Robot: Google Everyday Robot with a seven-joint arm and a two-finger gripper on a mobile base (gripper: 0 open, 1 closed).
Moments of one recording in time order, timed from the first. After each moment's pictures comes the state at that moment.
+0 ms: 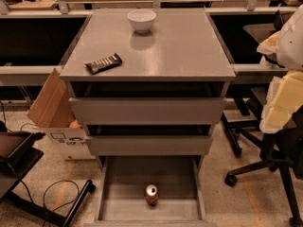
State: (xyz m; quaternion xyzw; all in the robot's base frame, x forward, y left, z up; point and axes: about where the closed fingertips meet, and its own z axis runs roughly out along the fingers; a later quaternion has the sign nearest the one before) arm 0.438 -0.217 0.977 -0.60 0.78 -0.03 0.16
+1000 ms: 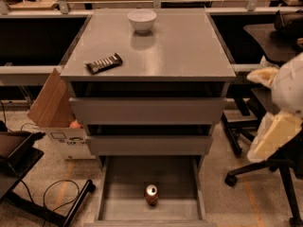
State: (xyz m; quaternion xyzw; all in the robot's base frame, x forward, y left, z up) arm 0.427 -0.209 0.921 -0.61 0.76 0.02 0.24
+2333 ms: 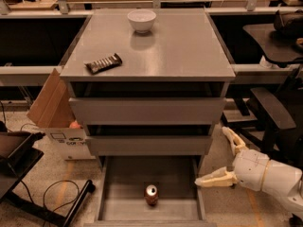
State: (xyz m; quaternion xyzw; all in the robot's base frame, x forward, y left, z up) arm 0.462 -0.172 0.722 -0.42 0.67 0.22 0.57
